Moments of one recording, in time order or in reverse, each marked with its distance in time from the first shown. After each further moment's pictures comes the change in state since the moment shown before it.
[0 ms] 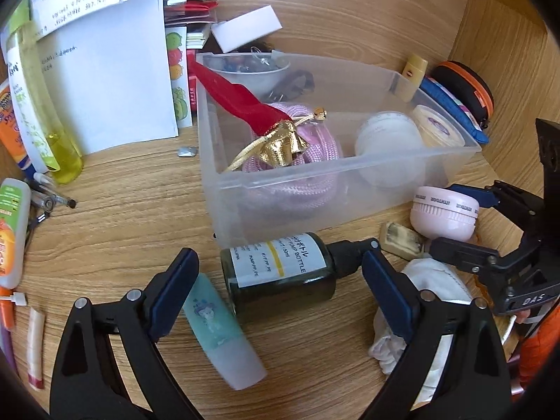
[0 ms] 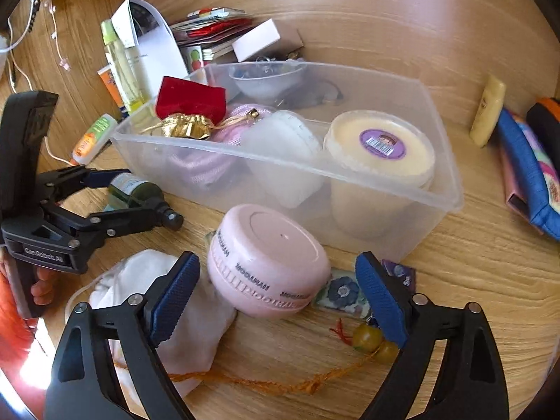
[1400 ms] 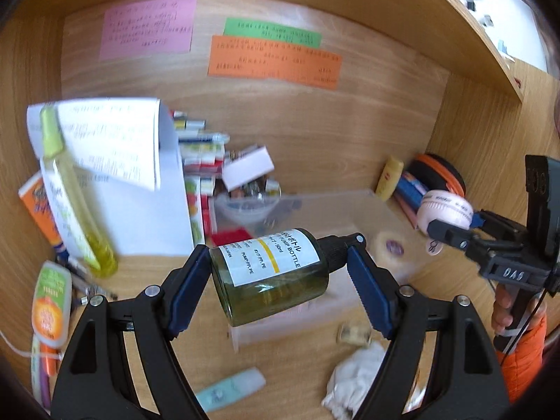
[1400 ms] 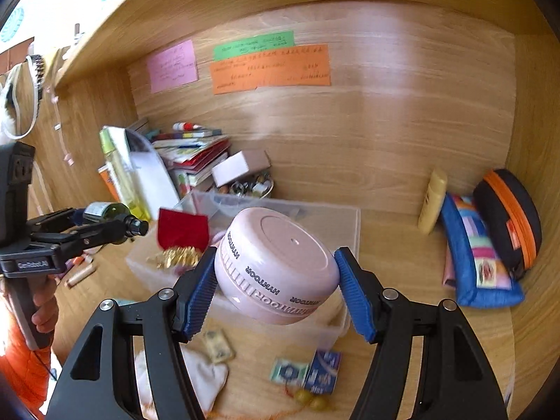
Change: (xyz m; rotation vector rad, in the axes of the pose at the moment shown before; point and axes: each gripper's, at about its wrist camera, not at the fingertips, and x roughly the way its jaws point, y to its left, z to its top) left arm -0.081 -0.009 0.072 -0.007 -0.310 -0.004; right arm -0.080 -0.025 0.062 0.056 -0.306 -0.062
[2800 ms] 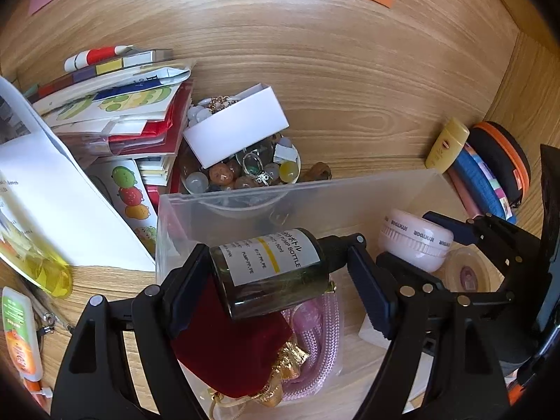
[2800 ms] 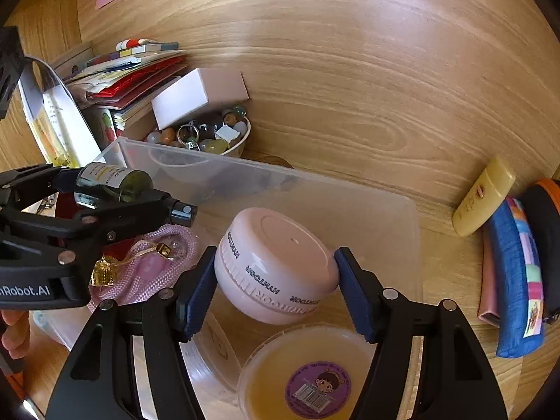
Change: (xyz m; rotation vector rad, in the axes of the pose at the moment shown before) left arm 0.142 -0.001 0.019 -0.022 0.268 0.089; right arm 0.133 -0.001 0.004 -0.069 0.271 -0.099
